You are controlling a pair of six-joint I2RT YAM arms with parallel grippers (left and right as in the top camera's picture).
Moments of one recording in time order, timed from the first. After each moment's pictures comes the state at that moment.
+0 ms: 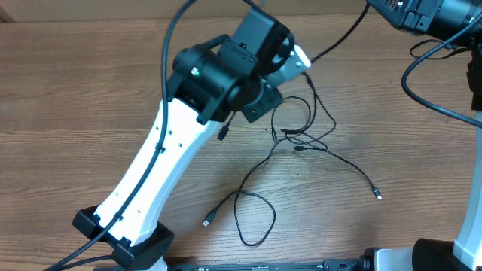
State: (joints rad) left arm -0.65 1.85 2.30 -1.48 -0.08 0.33; right arm -0.10 1.56 2.06 -0.67 -1.13 0.67
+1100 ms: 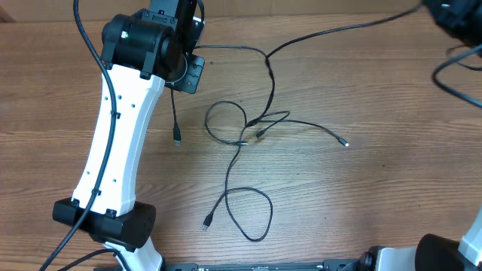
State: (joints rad) left arm -0.31 1.87 2.26 -1.56 -0.17 0.02; right arm -0.33 1.56 2.06 -0.93 -0.70 0.45
